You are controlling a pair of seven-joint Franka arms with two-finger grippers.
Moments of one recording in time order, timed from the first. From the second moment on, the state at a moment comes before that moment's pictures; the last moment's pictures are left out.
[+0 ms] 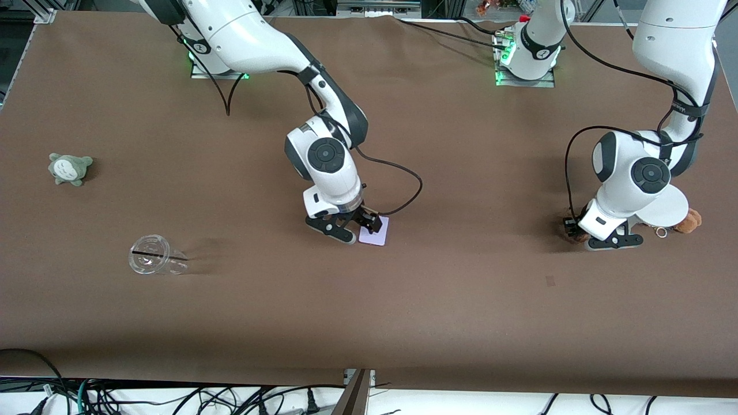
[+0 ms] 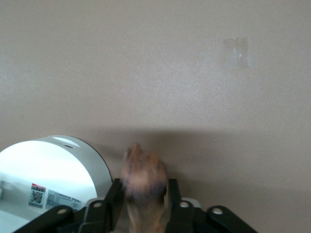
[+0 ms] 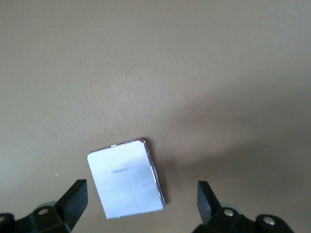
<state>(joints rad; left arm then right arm) 0.03 0.46 0.05 -2.08 0.14 2.60 -0.13 0.70 0.84 -0.02 -1.34 0.02 2.35 1.11</state>
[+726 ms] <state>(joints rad) 0.00 0.43 -0.07 -1.86 0.14 2.27 -0.29 0.75 0.97 -0.03 -1.22 -0.06 2.37 1.11</state>
